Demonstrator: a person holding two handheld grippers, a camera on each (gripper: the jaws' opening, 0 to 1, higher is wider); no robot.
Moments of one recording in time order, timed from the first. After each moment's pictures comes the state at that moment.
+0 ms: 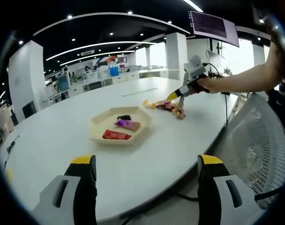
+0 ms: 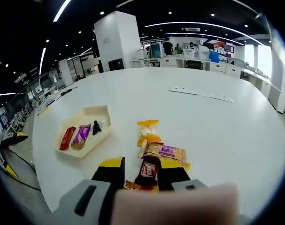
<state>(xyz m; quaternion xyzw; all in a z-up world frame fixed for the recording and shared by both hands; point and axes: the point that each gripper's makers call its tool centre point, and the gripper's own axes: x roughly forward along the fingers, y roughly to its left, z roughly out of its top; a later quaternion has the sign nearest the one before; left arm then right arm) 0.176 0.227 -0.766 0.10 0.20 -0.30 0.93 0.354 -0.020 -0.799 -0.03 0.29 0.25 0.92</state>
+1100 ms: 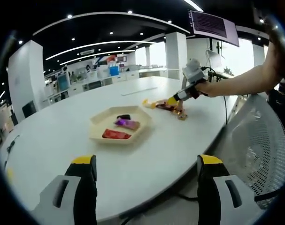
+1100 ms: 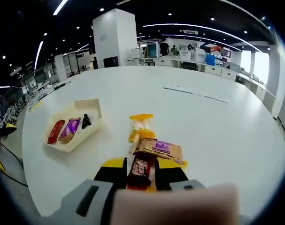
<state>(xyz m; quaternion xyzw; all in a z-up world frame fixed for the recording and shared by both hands) 0.175 0.226 -0.767 0.10 0.20 -0.30 0.93 0.360 -0.027 -0.813 -0.06 0.29 0.22 0.93</state>
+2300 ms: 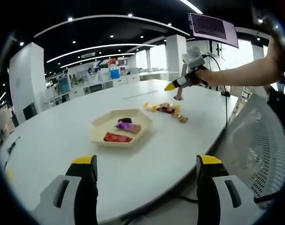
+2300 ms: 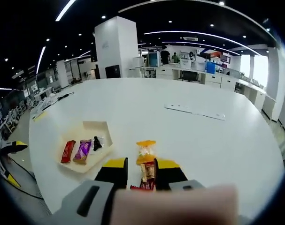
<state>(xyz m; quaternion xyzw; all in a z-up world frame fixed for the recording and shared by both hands) 0.176 0.227 -0.762 0.10 0.18 -0.30 0.93 0.363 -0.016 -0.740 -0.04 0.25 0.23 0.94</state>
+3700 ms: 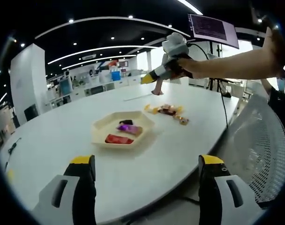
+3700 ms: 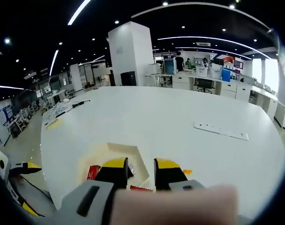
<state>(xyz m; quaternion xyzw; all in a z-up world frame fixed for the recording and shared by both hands) 0.177 0.228 -0.759 0.10 0.17 -0.30 0.93 0.386 0.087 -0.700 -0.04 0.23 0.30 0.93</state>
